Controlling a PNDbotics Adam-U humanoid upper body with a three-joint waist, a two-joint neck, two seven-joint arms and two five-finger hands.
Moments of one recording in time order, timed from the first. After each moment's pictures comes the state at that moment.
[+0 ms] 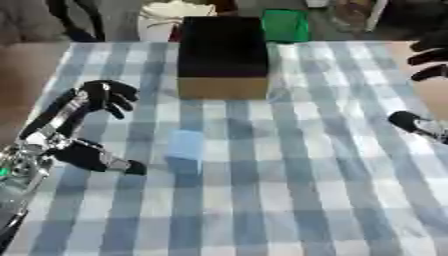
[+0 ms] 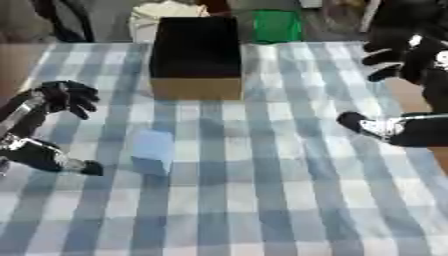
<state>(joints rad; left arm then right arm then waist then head) -0.29 0.57 -0.16 -1.78 -0.12 -0.05 -0.21 -0.30 -0.65 0.09 -1.90 -0.09 -0.05 0.10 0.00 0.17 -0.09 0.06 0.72</state>
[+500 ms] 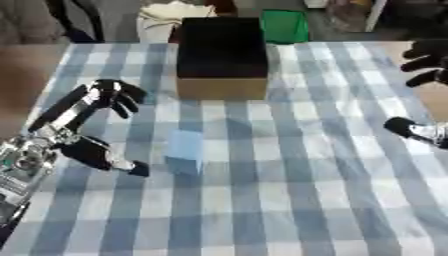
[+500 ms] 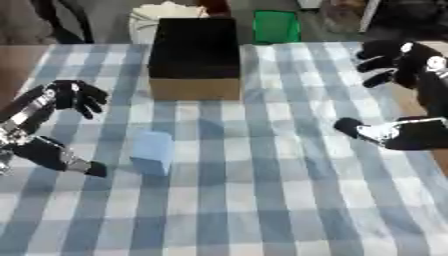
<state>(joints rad) -0.37 0.61 -0.23 -1.76 -0.17 0.00 -0.25 -0.30 -0.66 0.10 -1.89 -0.09 -0.05 0.13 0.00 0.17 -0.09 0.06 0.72</state>
